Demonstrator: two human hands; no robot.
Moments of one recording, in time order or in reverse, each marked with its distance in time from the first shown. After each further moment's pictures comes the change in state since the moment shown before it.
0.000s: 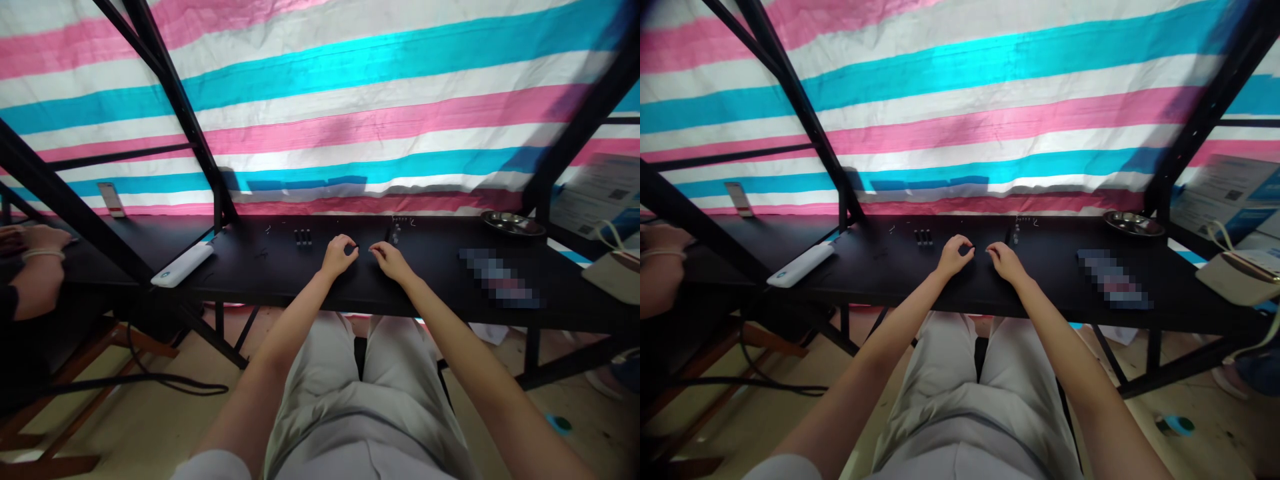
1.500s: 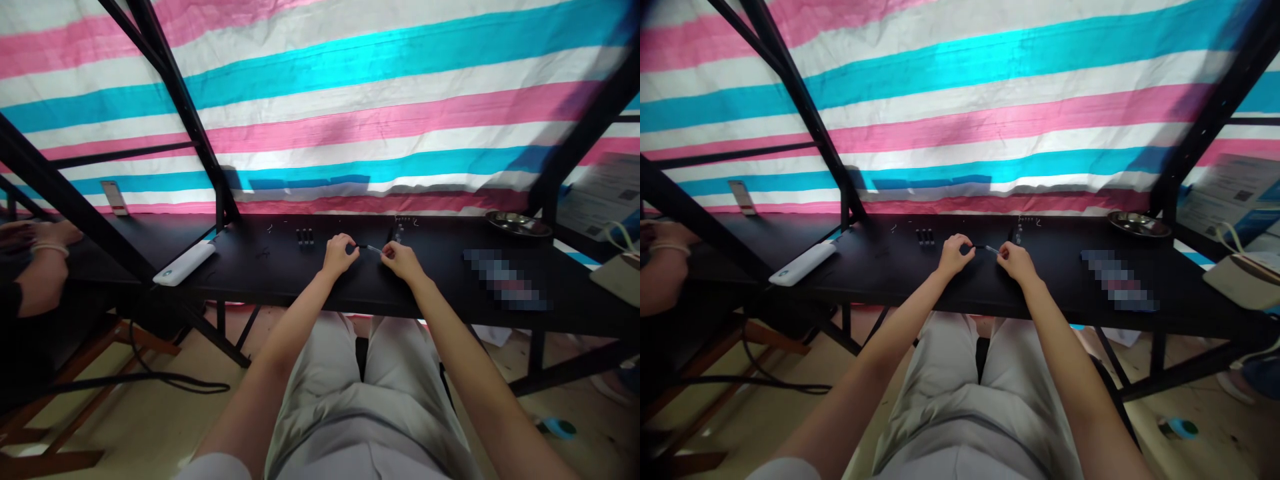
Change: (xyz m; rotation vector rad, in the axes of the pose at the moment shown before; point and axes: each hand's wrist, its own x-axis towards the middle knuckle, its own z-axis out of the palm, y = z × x) left_hand 0.000 0.006 -0.004 0.171 -0.071 -0.121; right_hand -0.001 -0.007 -0.020 -0.240 -0.080 0.292
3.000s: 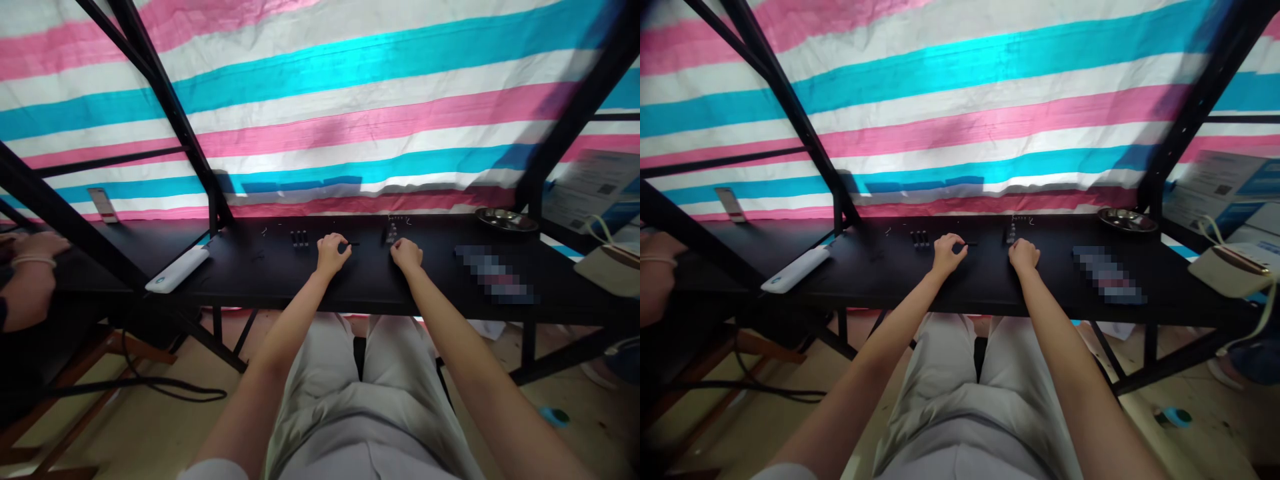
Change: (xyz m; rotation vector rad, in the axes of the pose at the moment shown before) left_hand 0.001 -0.002 0.003 0.041 0.072 -0.017; right_hand 0.022 0.020 -0.002 -0.328 0.075 0.470
